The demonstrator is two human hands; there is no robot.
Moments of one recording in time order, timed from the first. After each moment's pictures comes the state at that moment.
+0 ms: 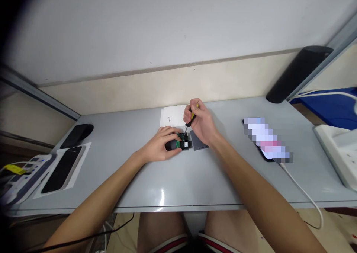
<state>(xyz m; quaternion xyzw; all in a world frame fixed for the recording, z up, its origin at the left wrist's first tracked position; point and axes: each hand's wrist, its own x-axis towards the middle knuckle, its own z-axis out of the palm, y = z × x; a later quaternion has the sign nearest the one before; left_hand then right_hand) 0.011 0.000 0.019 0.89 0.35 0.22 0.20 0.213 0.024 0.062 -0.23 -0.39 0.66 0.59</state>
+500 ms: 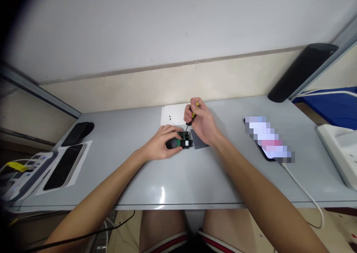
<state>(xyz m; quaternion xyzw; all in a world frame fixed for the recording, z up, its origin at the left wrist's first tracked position) 0.010 0.001 0.014 0.89 0.34 0.23 0.21 0.214 0.023 0.061 -0.24 -0.40 0.66 0.58</state>
